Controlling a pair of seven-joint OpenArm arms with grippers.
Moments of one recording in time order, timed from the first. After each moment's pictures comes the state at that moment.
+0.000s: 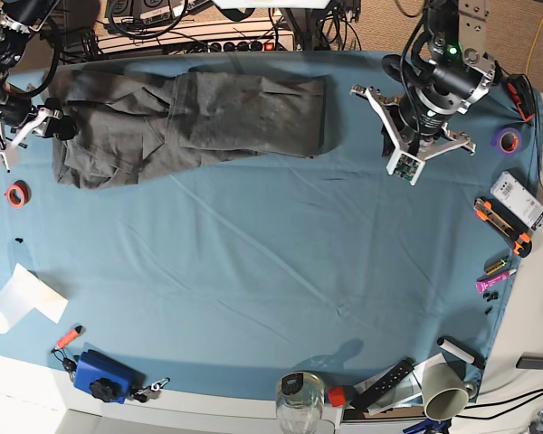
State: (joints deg) left arm 21.7 -11.2 3.3 131.7 -10.2 -12.6 65.0; right arm -13.1 30.2 44.5 80.3 56.3 39.1 -78.4
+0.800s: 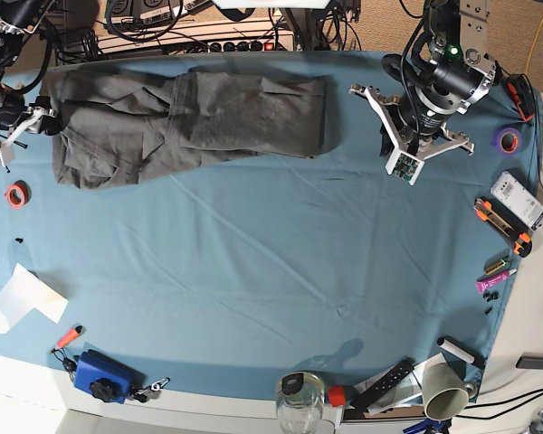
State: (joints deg) left arm 21.6 -11.1 3.3 131.7 -11.0 -12.6 64.9; right arm -12.9 31.7 43.4 76.8 44.5 39.5 -71.2
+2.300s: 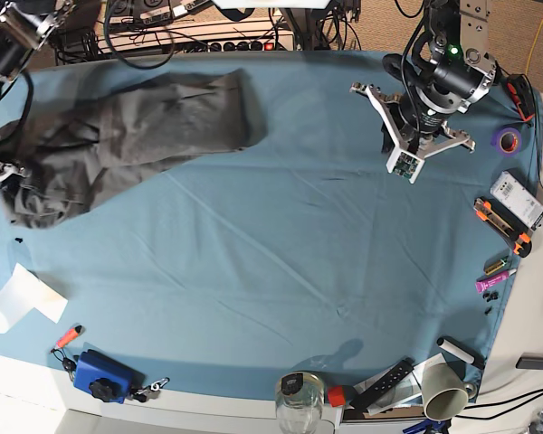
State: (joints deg) left arm 21.9 -11.2 3.2 131.7 -10.8 -12.6 66.3; right arm 2.7 36.6 43.2 74.0 35.3 34.5 -71.2
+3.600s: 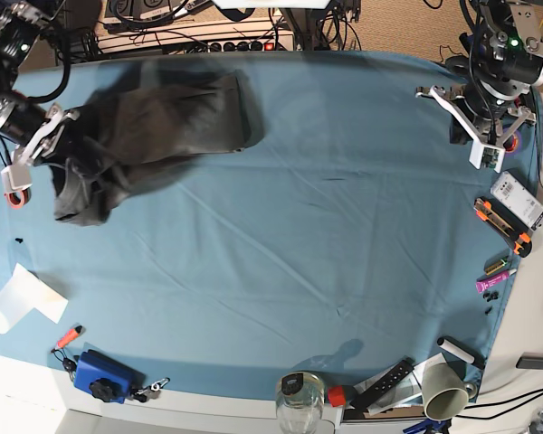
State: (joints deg) left arm 28.2 -10.8 -21.1 131.7 -24.0 -14.1 67.8; right arm -16.7 25.6 43.3 104.3 80.1 39.7 -79.6
